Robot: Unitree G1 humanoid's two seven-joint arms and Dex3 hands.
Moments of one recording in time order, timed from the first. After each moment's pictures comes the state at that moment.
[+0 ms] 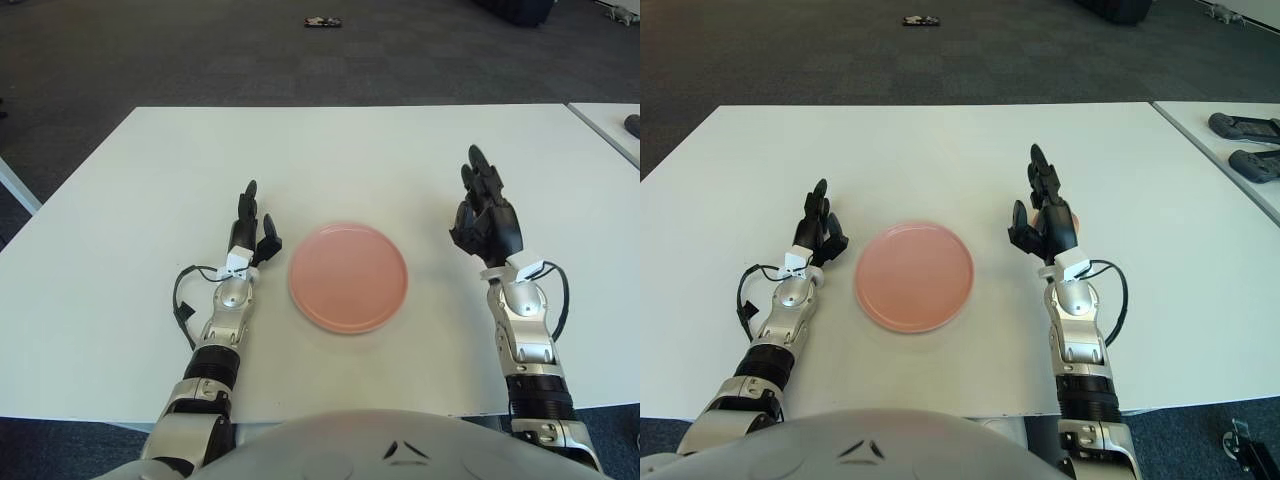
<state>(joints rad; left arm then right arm) -0.17 0.05 0.03 0.59 0.10 -0.47 0.13 -0.06 -0.17 -0.10 -0.01 -0.08 -0.43 0.04</state>
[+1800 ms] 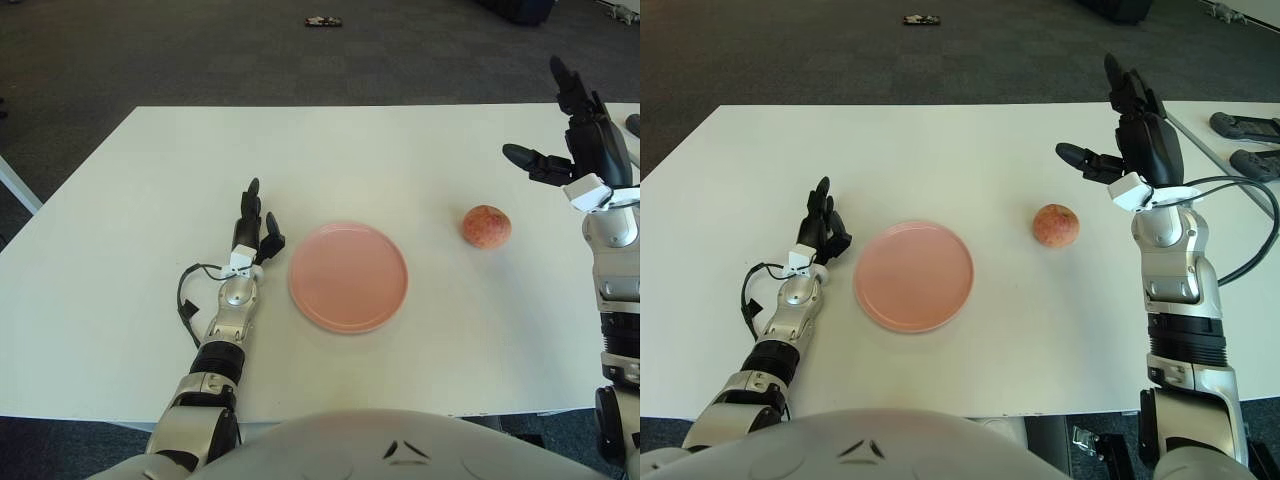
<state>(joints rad) -0.19 0.04 0.03 0.63 0.09 -0.51 0.14 -0.27 -0.58 -0.20 0.00 -0.39 -0.18 0.03</state>
